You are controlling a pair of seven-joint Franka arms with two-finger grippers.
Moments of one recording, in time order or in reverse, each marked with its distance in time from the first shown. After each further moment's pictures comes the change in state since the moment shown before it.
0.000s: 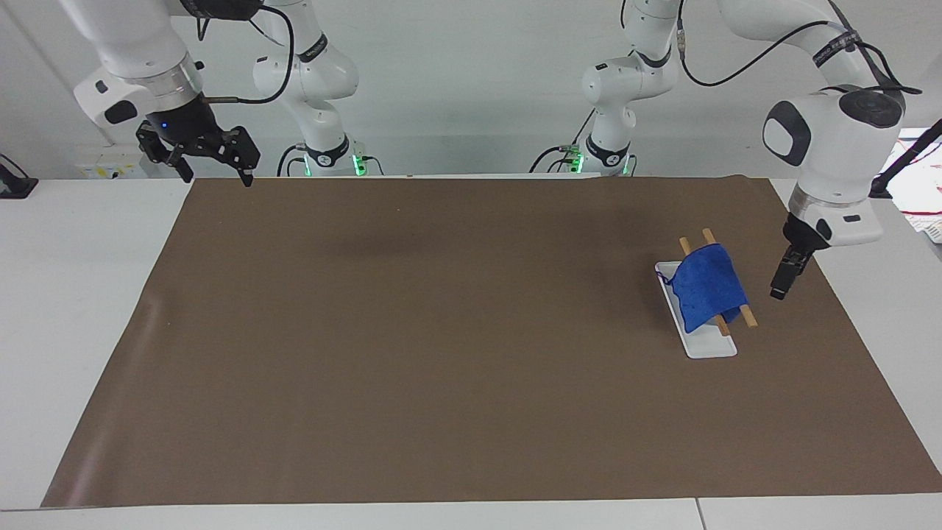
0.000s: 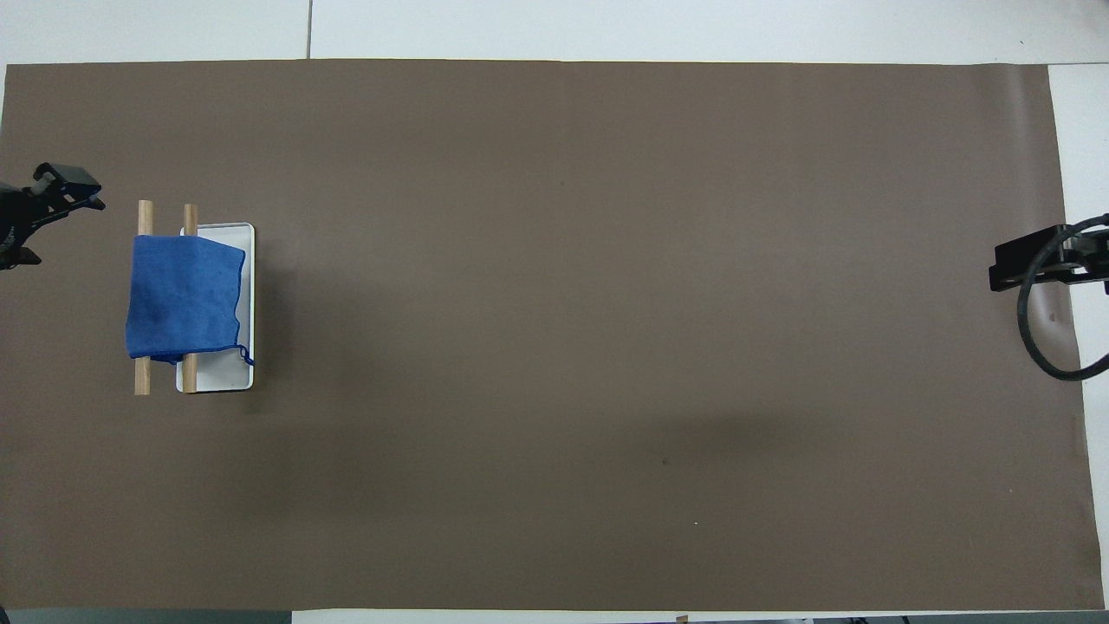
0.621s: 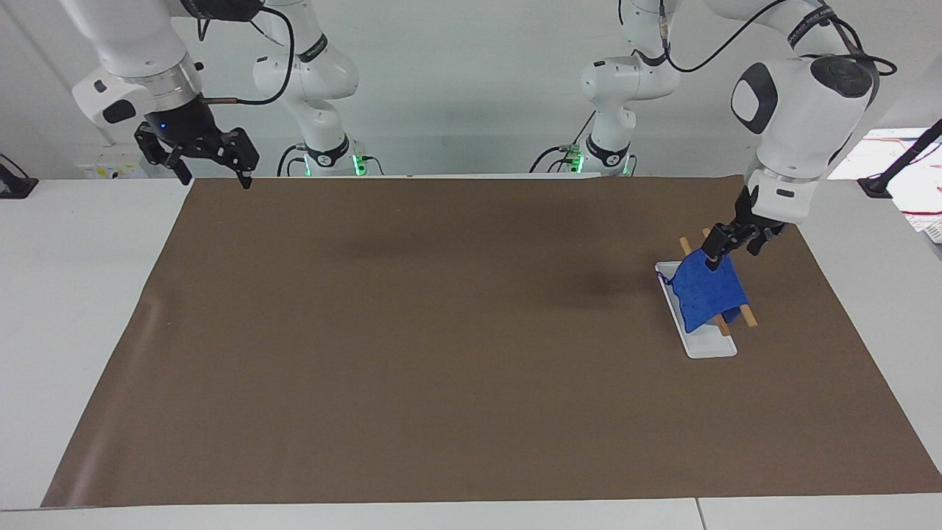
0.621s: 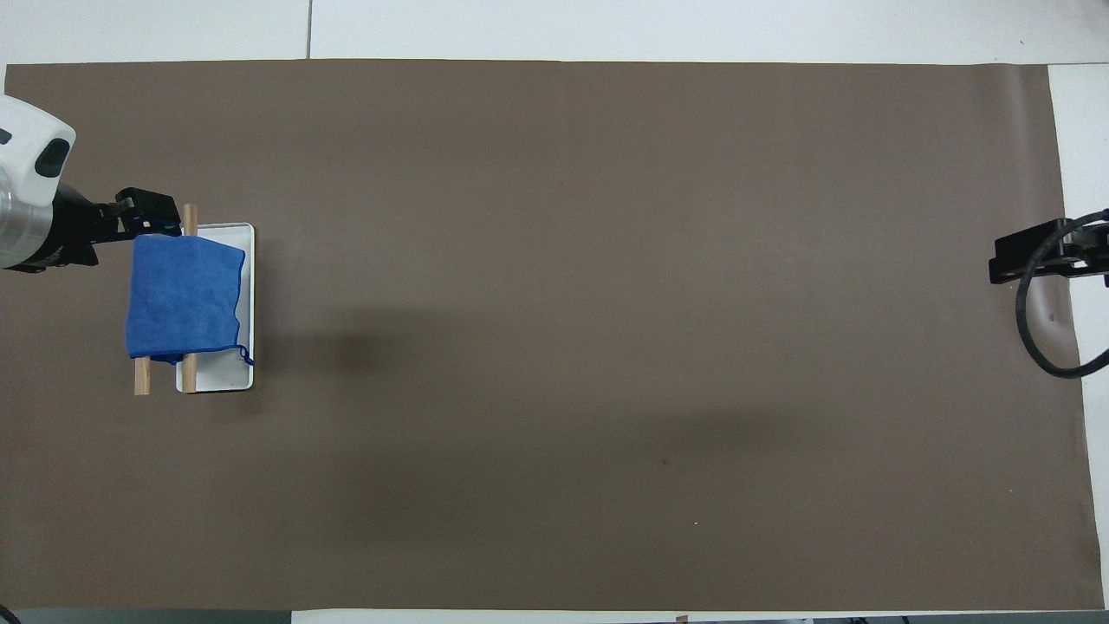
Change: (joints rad) left arm -0.101 -0.092 -0.006 0.049 -0.145 -0.245 0.309; right arm 0.000 0.000 0.000 -0.003 -0.001 0.024 0.000
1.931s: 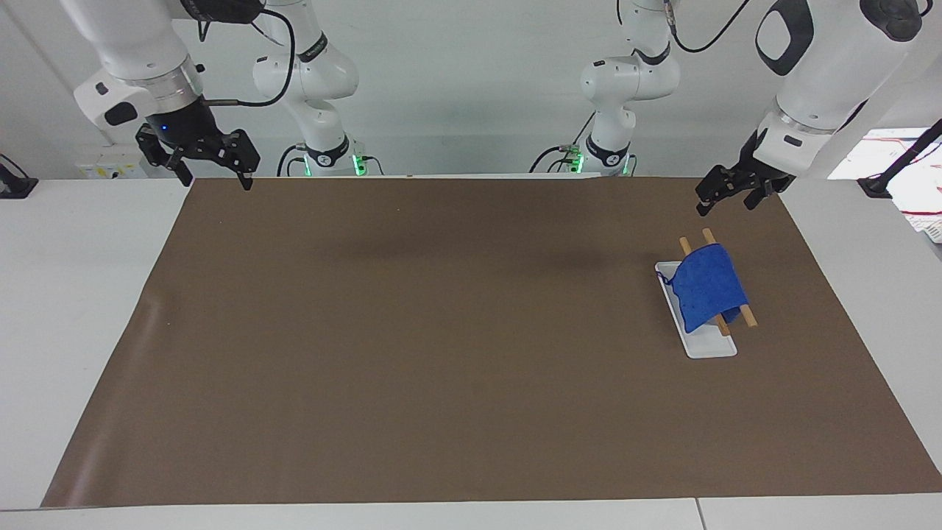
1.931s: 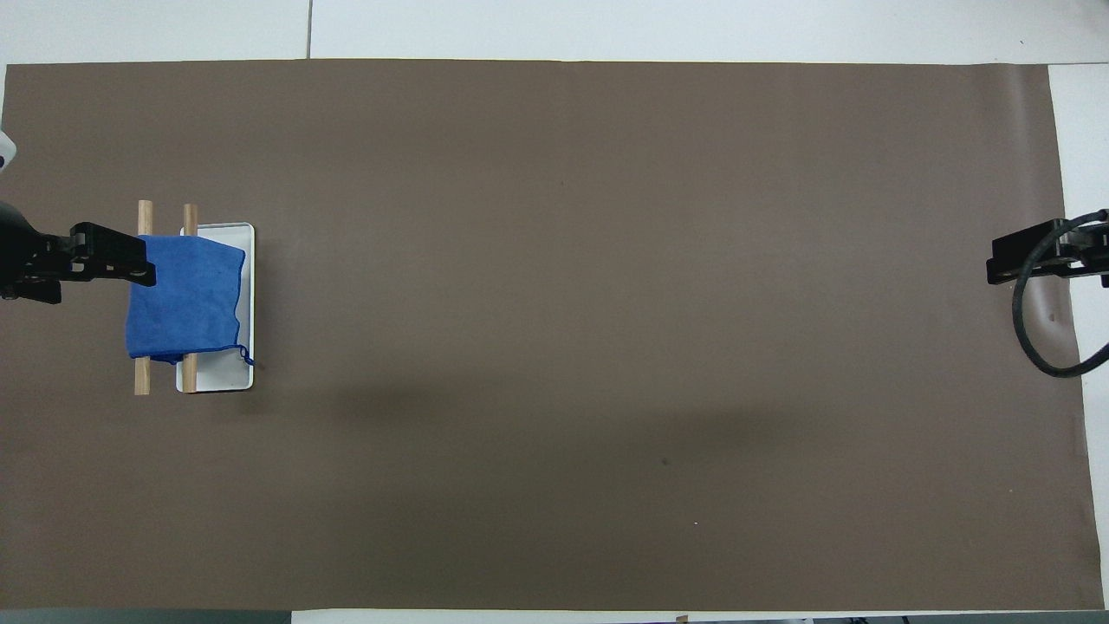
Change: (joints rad) left arm -0.011 -0.026 0.007 0.159 -0.062 -0.344 0.148; right arm 0.001 0.000 -0.002 -0.008 0.000 0.004 0.000
